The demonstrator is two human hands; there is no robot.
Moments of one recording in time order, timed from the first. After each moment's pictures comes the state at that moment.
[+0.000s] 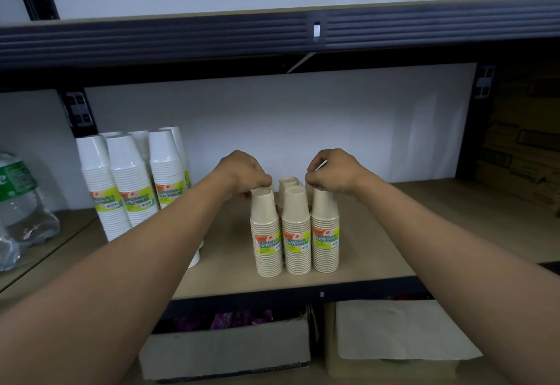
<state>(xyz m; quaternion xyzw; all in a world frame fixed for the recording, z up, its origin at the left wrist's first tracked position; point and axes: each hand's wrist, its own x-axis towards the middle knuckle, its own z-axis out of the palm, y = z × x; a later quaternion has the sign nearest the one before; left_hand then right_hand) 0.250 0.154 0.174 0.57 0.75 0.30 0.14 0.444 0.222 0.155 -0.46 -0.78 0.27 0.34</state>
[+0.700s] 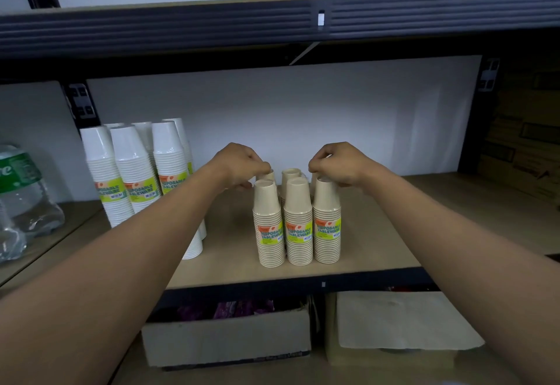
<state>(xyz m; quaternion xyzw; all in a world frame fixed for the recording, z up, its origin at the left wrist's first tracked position) 0.244 0.143 0.173 0.57 0.73 0.33 0.16 0.449 0.219 0.156 -0.46 -0.76 0.33 0.33</state>
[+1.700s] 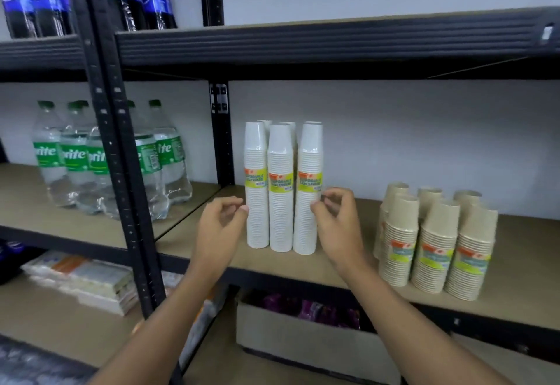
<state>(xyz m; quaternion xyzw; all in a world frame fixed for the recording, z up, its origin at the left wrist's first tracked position) 0.080 -0.042 0.060 0.38 0.66 0.65 0.00 0.237 0.081 0.067 -0.26 -0.67 0.45 0.53</state>
